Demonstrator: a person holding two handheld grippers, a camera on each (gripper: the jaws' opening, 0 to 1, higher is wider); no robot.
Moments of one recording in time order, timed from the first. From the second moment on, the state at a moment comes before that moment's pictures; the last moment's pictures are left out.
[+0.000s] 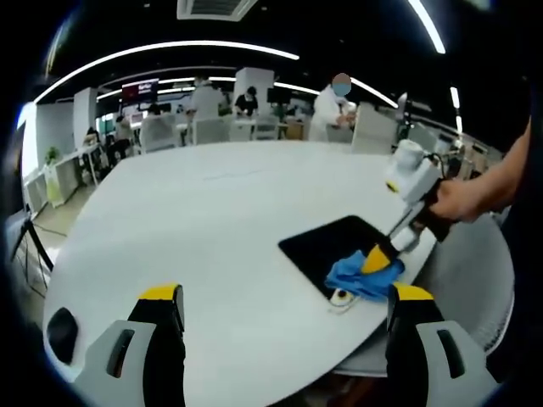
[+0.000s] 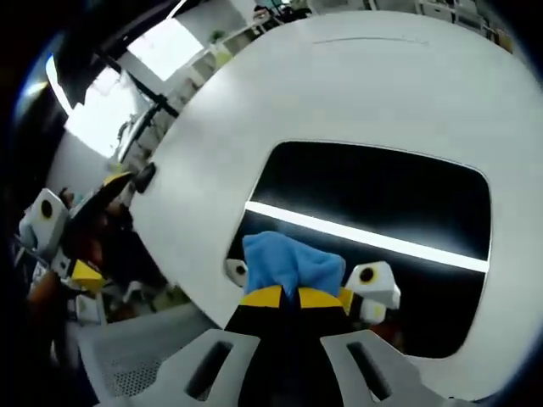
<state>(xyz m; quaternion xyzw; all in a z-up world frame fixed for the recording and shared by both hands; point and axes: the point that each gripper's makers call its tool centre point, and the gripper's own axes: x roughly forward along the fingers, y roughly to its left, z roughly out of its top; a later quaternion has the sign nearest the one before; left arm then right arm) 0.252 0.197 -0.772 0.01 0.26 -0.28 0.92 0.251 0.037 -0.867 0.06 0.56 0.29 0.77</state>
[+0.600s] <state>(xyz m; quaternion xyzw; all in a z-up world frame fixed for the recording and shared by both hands) 0.253 0.190 -0.771 0.01 0.26 -0.29 0.92 0.245 0.037 -0.867 0.06 0.57 0.30 0.77</state>
